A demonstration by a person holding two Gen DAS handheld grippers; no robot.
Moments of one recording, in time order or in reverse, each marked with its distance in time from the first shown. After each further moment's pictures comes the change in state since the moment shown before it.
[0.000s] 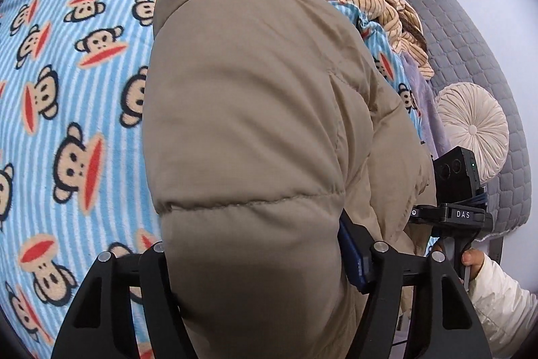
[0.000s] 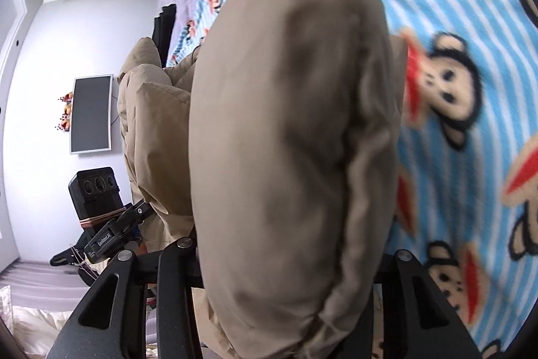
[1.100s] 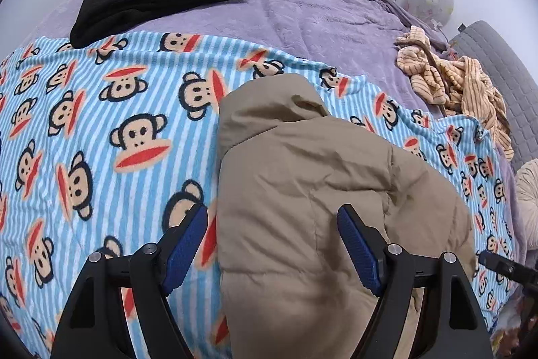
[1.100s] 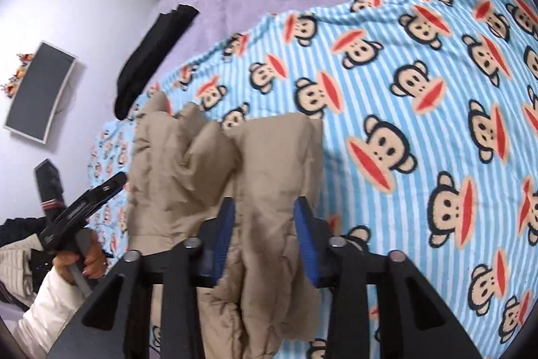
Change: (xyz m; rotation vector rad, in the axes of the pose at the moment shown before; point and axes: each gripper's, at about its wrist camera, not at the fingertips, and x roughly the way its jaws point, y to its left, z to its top) left arm -0.120 0.252 0.100 -0.062 -0.230 0.334; right arm 0.155 0.227 0.025 -0.256 -0.246 -0.342
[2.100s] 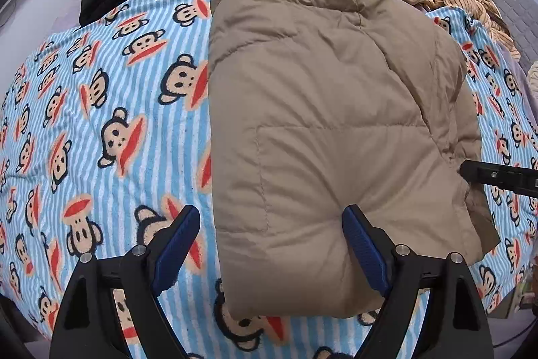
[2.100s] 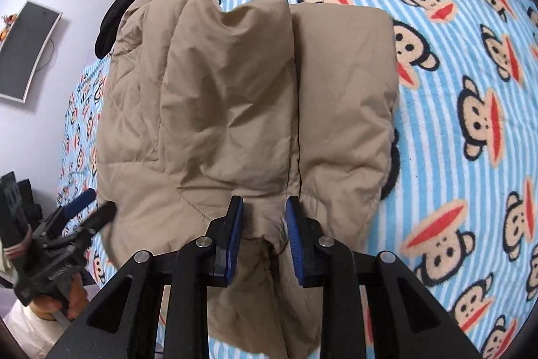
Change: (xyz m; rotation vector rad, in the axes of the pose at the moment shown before) left arm -0.040 -0.048 -0.159 0.187 0.123 0.135; right arm 0.032 -0.017 -0.103 -0.050 0.179 -0.123
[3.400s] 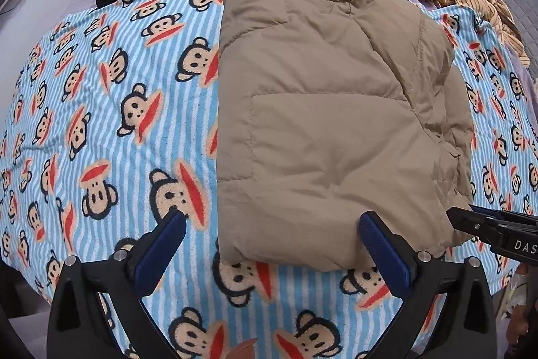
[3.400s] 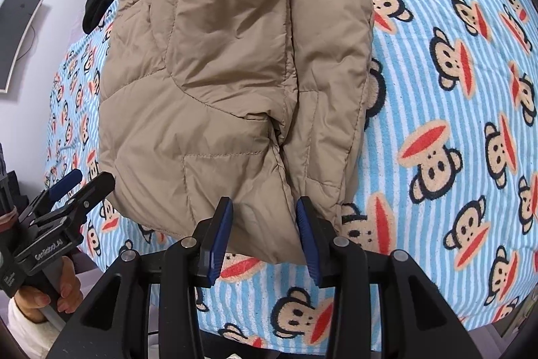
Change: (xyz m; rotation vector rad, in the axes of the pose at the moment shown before) left arm -0.032 -0.011 -0.009 -0.061 0.098 0.039; right arm -0.035 0.013 -0.055 0.049 0.108 -0.084
